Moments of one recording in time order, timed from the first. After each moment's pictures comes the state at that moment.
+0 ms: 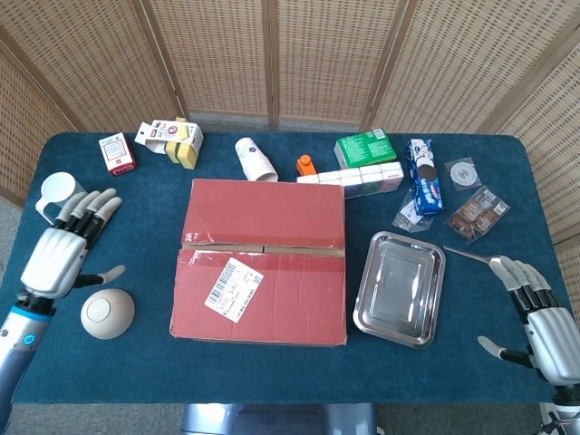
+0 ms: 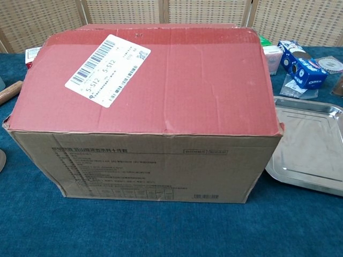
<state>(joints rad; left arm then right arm) -0.36 -1.11 -0.18 -1.63 1.60 1.32 -0.10 0.06 -0.95 0.01 -1.72 -1.71 1.59 0.27</state>
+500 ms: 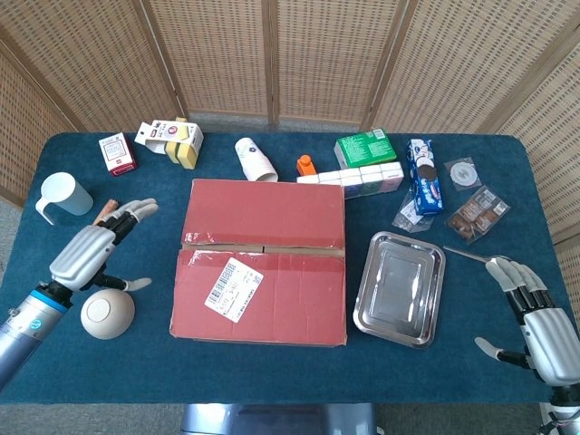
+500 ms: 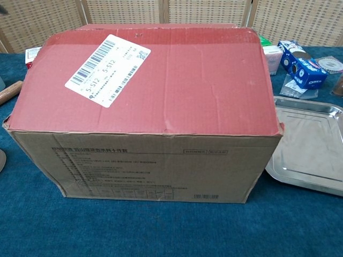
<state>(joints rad) -0.48 -0.87 -0.16 -1.86 1.55 1.02 -0.45 0.07 -0.95 0.00 -1.73 -1.72 1.59 0.25</state>
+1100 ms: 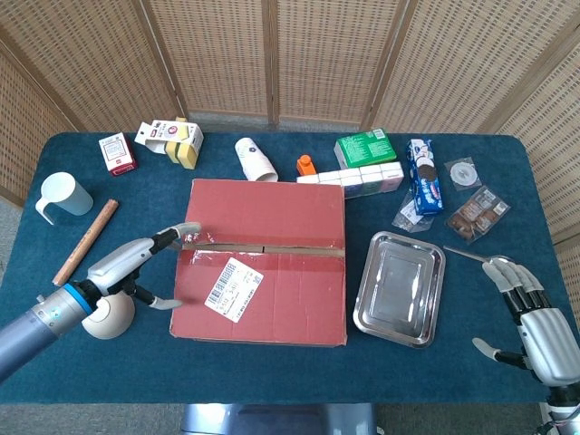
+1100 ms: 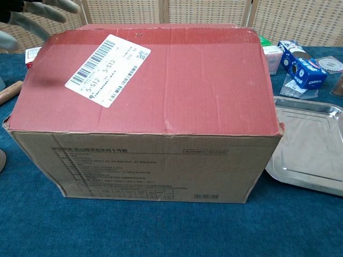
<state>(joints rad) -0.68 -0.77 -0.13 -1.94 1.62 0.78 -0.90 0.07 -0.95 0.00 -1.73 -1.73 1.59 0.25</state>
